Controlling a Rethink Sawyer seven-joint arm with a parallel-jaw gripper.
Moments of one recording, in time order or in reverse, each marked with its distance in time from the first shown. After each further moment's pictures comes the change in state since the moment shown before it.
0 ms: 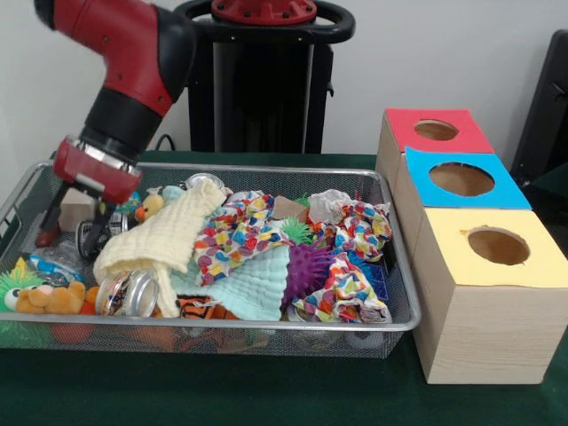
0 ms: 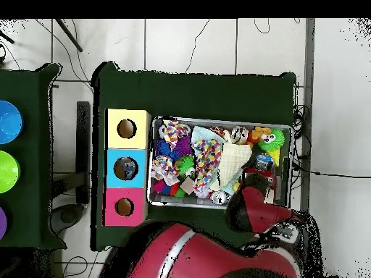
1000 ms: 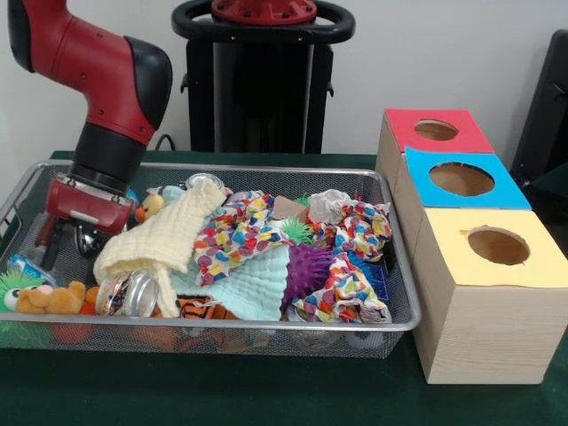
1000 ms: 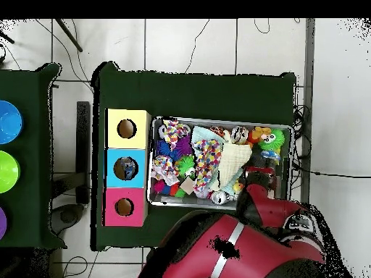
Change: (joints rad) arm -0.161 0.063 0.145 -0.118 -0.180 0.000 0.000
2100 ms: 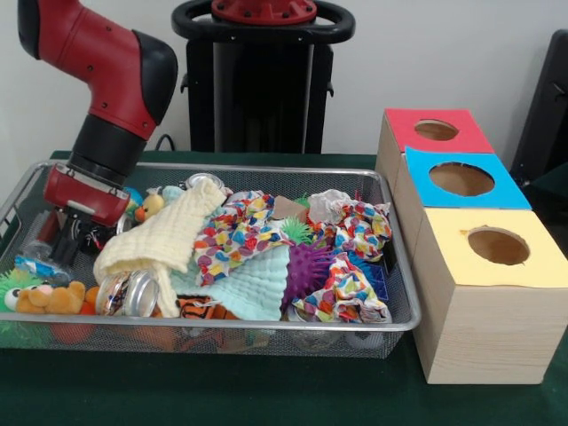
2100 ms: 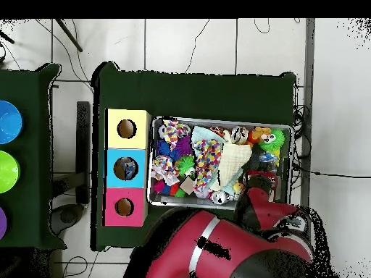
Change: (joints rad) arm 0.063 0.035 -0.098 0.012 0.067 -0.003 0.000
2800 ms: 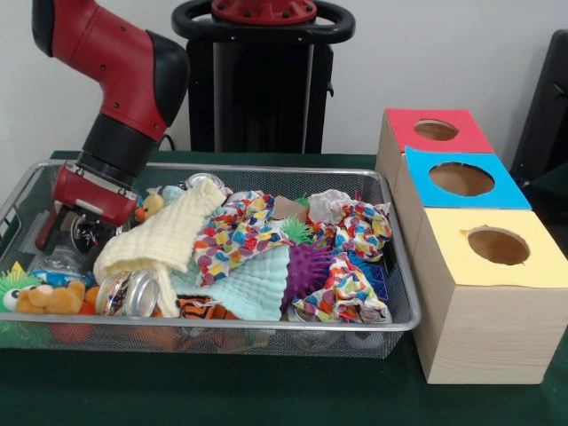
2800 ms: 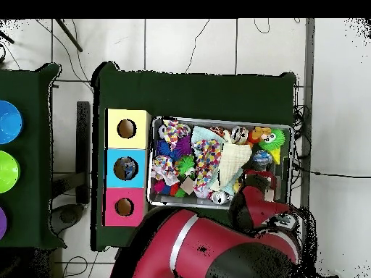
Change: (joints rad) arm 0.062 0.022 -0.043 0.013 0.070 0.000 0.000
